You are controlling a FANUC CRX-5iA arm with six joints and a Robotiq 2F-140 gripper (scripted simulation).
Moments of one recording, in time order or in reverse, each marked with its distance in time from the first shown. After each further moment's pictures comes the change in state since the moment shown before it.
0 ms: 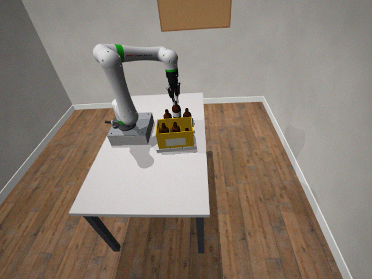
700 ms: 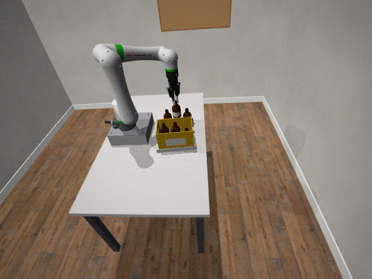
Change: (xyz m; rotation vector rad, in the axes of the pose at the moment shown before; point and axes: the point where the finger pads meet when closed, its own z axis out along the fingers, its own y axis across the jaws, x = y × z) arm 0.000 0.000 -0.002 0.000 0.000 0.000
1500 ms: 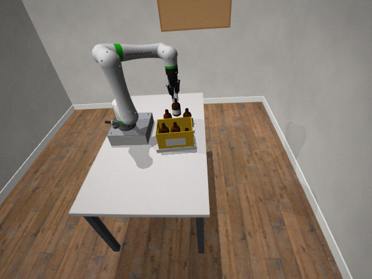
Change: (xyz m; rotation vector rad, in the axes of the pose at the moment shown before) arm 0.000 0.000 -0.022 0.000 0.000 0.000
